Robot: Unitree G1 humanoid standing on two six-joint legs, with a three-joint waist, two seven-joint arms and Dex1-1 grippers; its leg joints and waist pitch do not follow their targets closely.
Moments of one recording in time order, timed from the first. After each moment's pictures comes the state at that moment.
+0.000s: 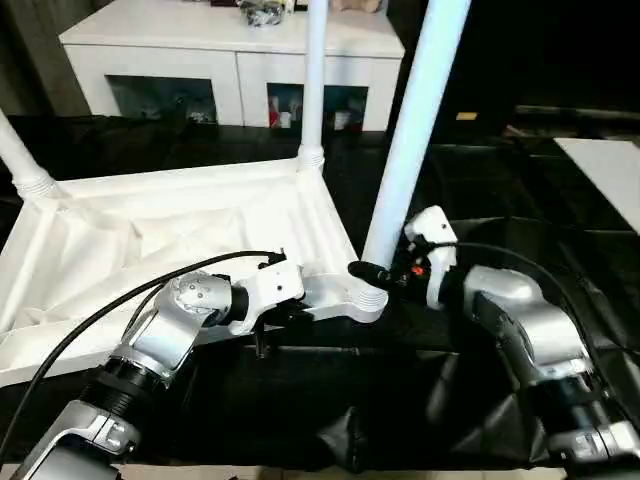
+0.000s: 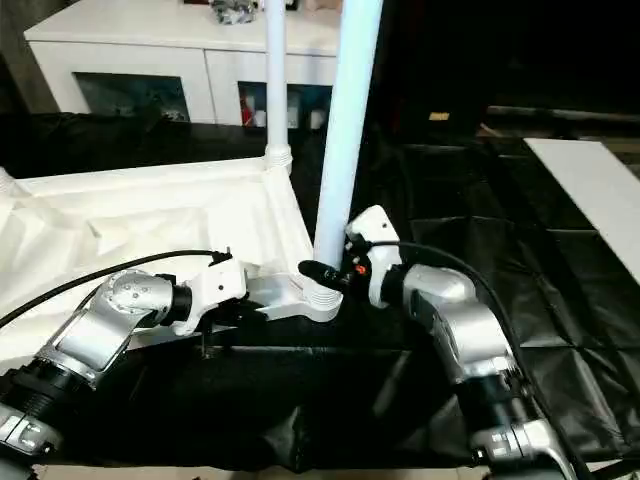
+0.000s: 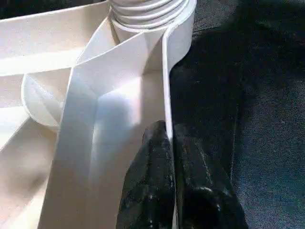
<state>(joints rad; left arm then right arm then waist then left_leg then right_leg) -0.48 0.43 -0.36 0.35 0.11 0.17 -1.04 -0.44 -0.33 0.16 0.23 0.24 0.43 0.81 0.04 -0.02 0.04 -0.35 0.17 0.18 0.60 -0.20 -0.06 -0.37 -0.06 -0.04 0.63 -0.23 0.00</state>
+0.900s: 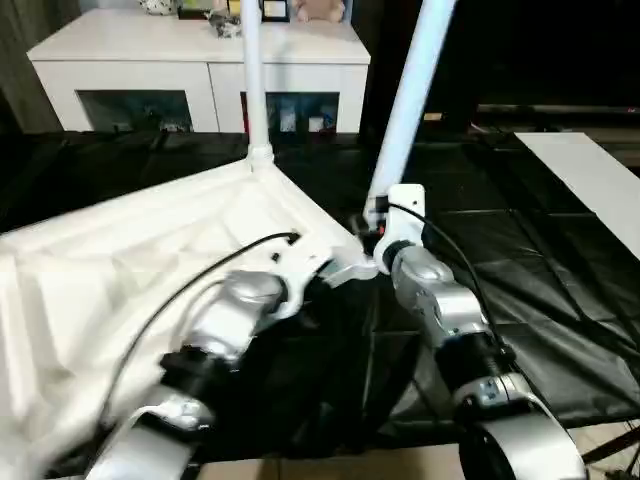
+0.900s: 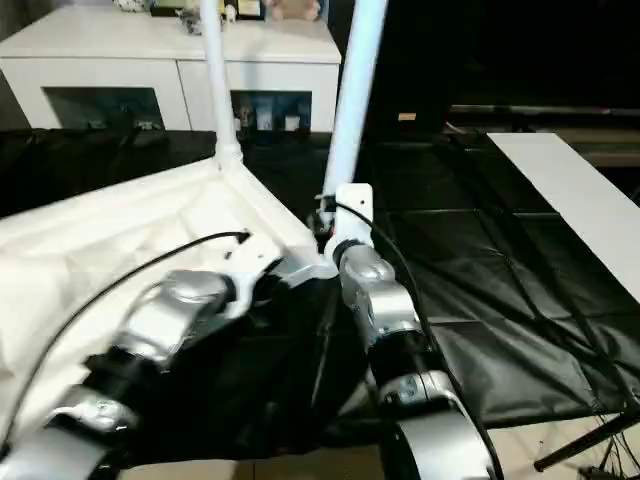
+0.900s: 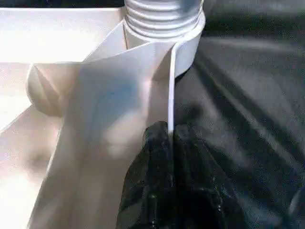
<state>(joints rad) -0.58 0.07 -0.23 0.51 0.12 0.50 -0.56 -0.69 0.05 -0.03 0.71 0.14 0.24 -0.07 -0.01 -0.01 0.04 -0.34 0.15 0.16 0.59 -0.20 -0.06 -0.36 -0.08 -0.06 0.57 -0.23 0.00</state>
